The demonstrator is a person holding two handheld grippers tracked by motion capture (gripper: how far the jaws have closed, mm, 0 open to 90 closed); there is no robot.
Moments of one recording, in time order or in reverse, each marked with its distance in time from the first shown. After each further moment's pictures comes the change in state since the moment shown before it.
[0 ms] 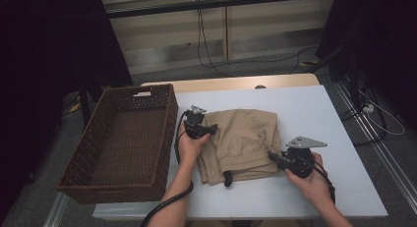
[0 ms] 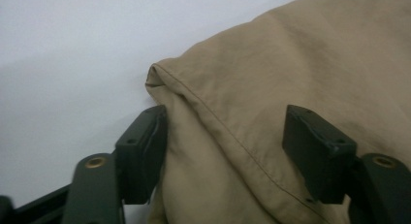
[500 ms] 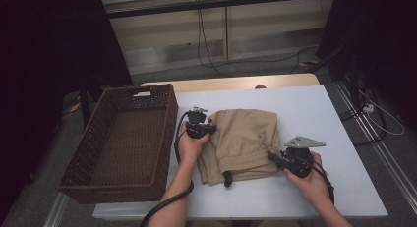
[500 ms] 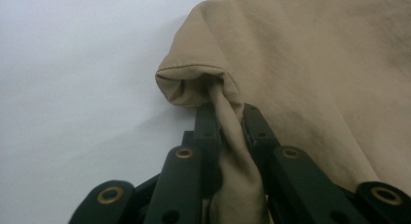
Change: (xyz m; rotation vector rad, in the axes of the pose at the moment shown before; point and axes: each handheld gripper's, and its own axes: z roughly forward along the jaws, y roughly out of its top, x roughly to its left) left arm -0.006 0.005 -0.006 0.080 -0.120 -0.075; right arm 0.001 0.001 0.002 0.002 -0.004 -0.007
